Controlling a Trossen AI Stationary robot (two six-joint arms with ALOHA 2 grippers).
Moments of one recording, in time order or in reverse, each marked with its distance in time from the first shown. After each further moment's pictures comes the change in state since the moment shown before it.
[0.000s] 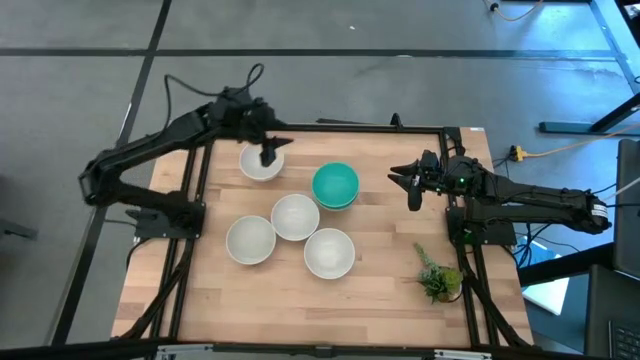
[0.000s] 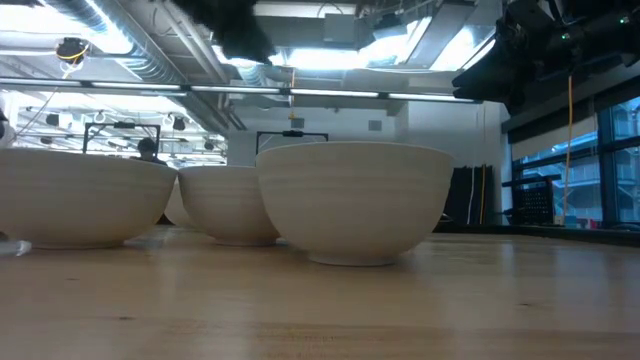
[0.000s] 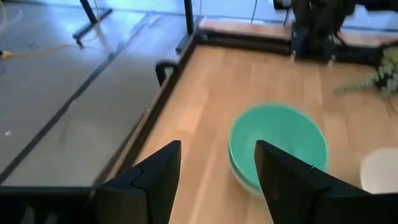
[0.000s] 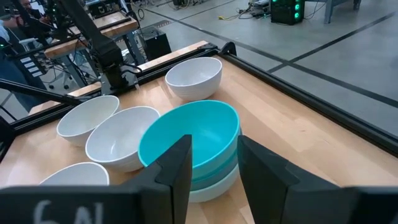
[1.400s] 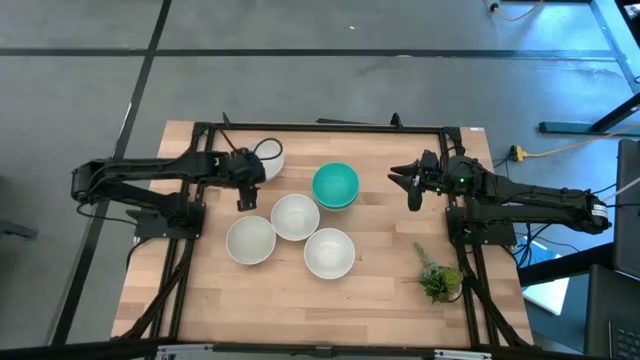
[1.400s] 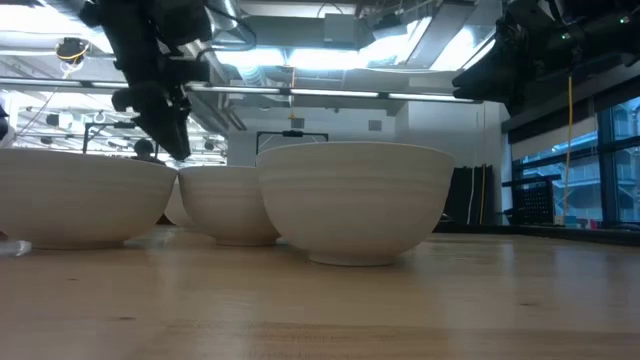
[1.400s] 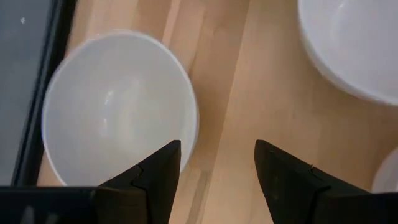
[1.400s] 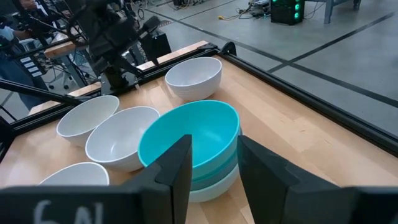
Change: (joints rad) left arm -0.270 -0.069 -0.397 -0.262 -0.410 -0.027; right arm 0.000 0.001 0.000 0.000 0.000 0.001
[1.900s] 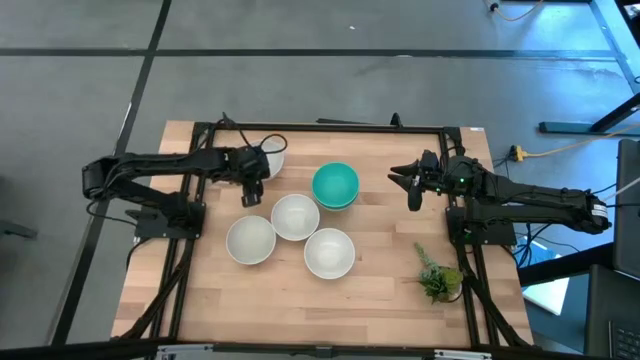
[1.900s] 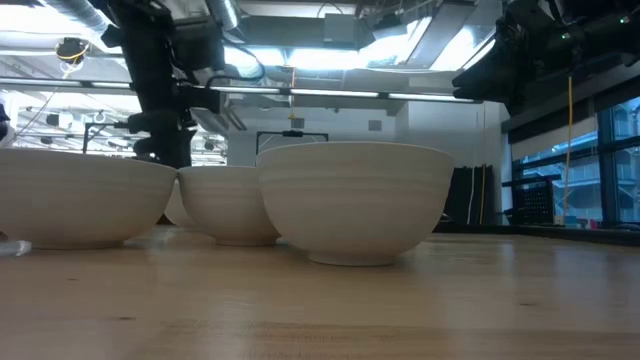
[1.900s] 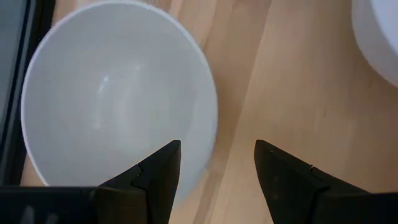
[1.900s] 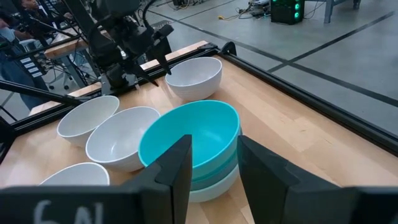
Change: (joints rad) left arm 0.096 0.119 0.000 0.052 0.037 0.028; right arm 0.000 0.000 0.000 0.000 0.000 0.003
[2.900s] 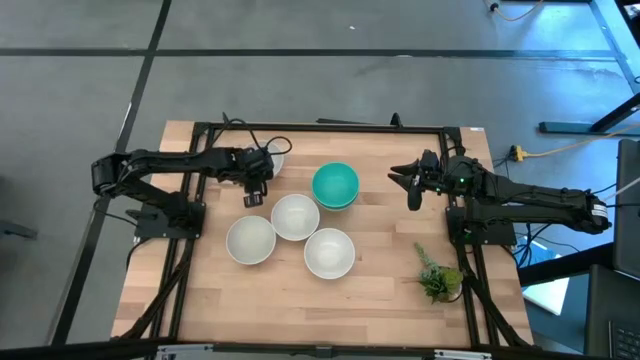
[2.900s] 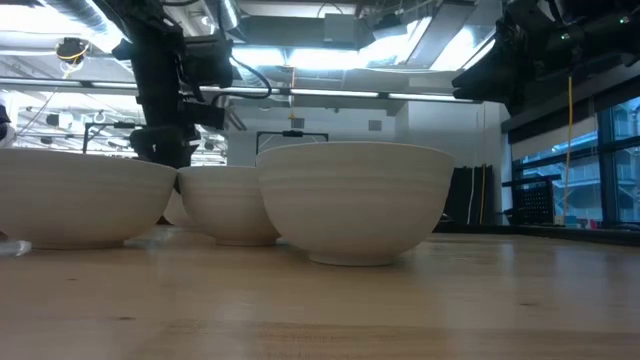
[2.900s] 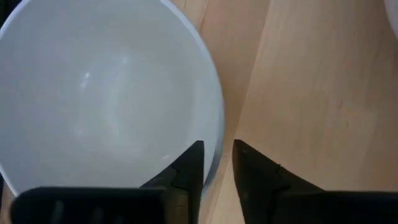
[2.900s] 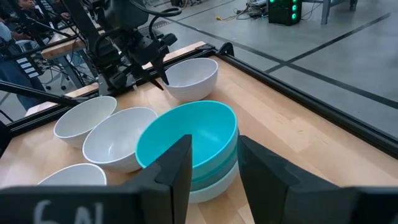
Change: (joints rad) left arm 0.017 0.088 0.000 0.016 0.009 0.023; right arm 0.000 0.000 0.000 0.000 0.010 -0.004
